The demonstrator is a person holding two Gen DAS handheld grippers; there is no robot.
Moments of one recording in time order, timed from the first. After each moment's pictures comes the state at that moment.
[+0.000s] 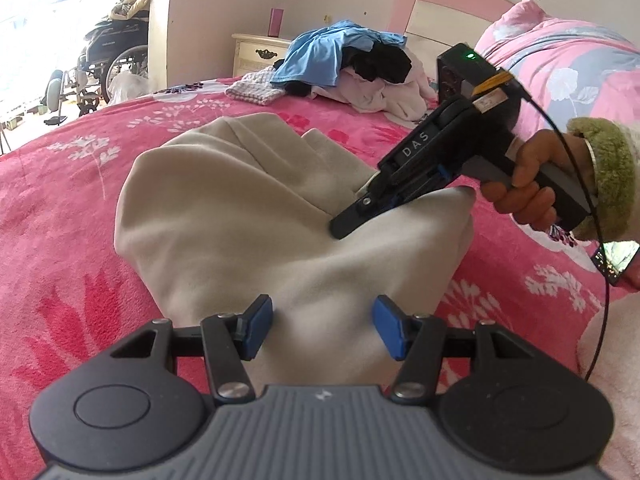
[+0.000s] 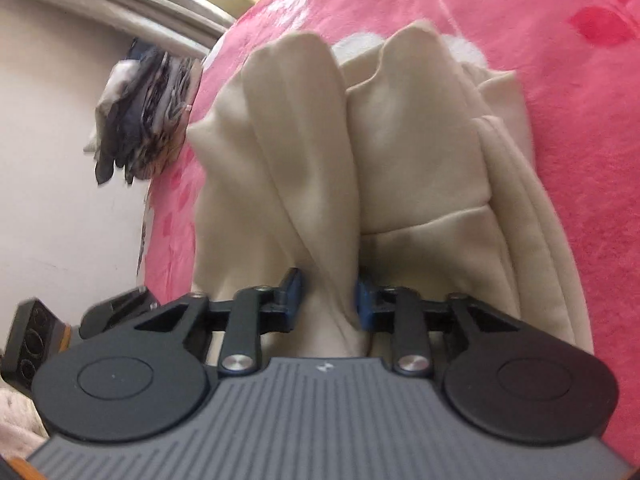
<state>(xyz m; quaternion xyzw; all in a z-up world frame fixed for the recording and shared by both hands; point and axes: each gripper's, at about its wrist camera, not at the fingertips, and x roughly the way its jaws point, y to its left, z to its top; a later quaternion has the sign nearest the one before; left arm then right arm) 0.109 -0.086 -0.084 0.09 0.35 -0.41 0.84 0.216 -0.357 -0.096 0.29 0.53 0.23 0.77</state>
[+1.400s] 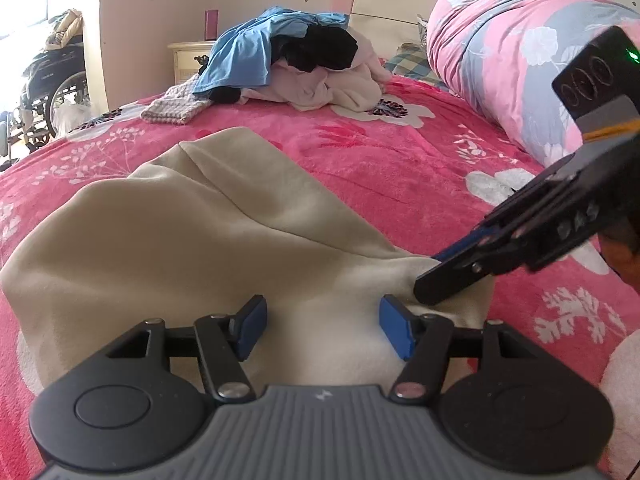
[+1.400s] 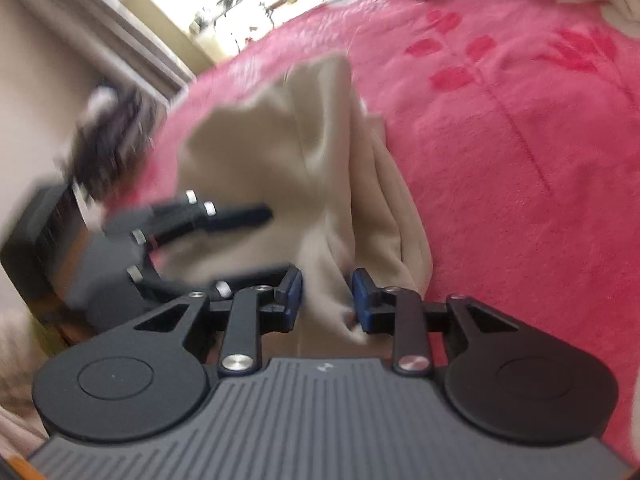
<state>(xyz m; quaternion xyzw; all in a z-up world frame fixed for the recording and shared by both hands) 0.148 -0.211 -0.106 0.15 0.33 -0.46 0.81 0.110 -0.407 -0.085 0.20 0.46 0.14 0.86</state>
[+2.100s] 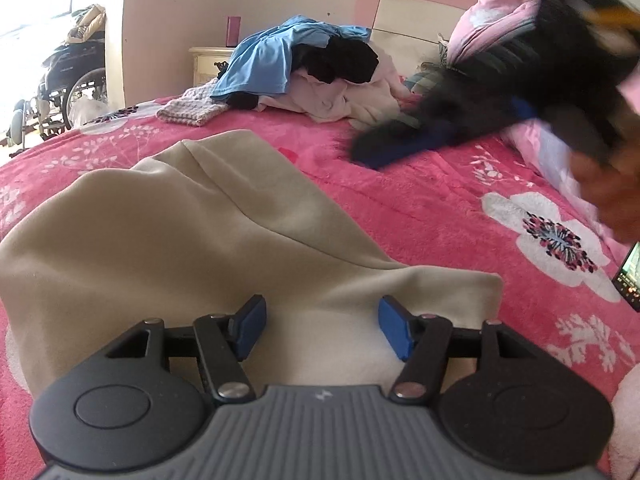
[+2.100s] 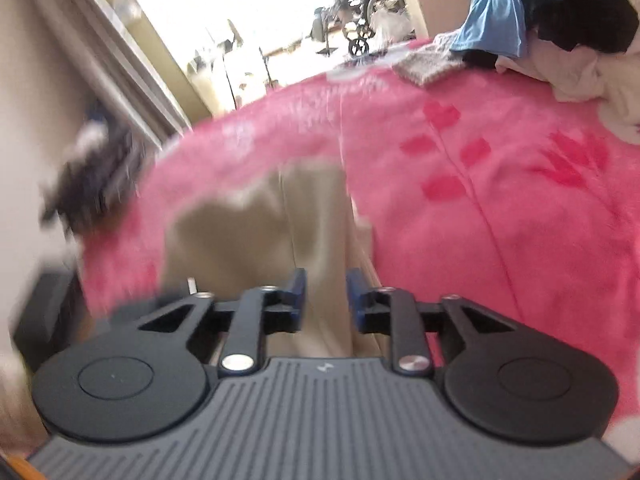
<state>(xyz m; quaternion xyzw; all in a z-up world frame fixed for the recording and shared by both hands) 0.151 -0.213 -0.115 0.11 0.33 -0.44 0.83 0.151 -0.431 -0.047 0.19 0.38 0.11 0.90</state>
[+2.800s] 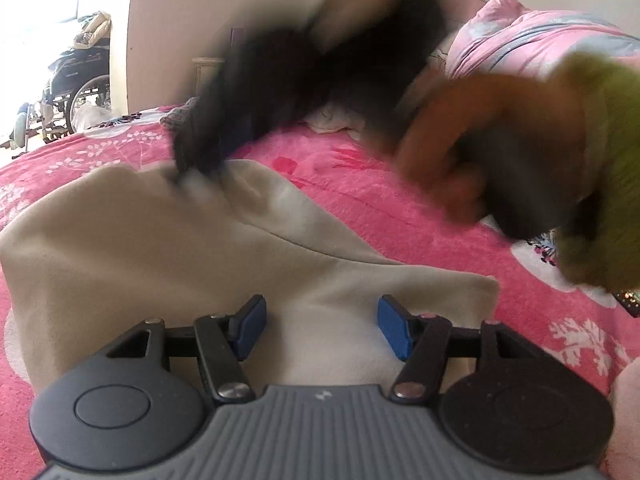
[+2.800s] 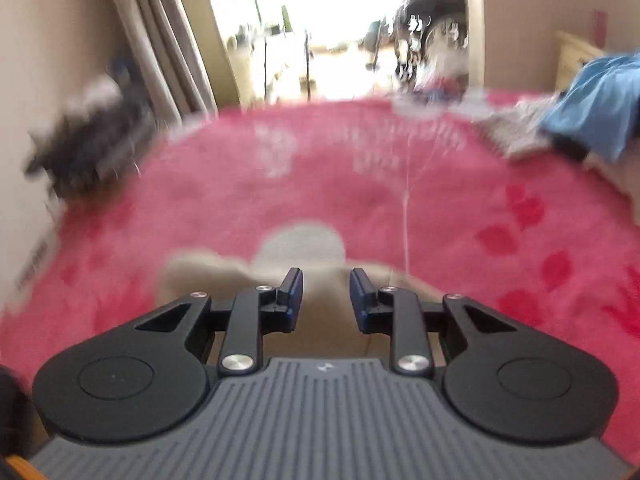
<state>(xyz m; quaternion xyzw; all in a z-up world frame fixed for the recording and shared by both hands) 0.140 -0.202 -0.115 0.09 0.31 -0.45 0.83 0.247 -0.355 -0.081 0.03 0.41 0.10 0.91</state>
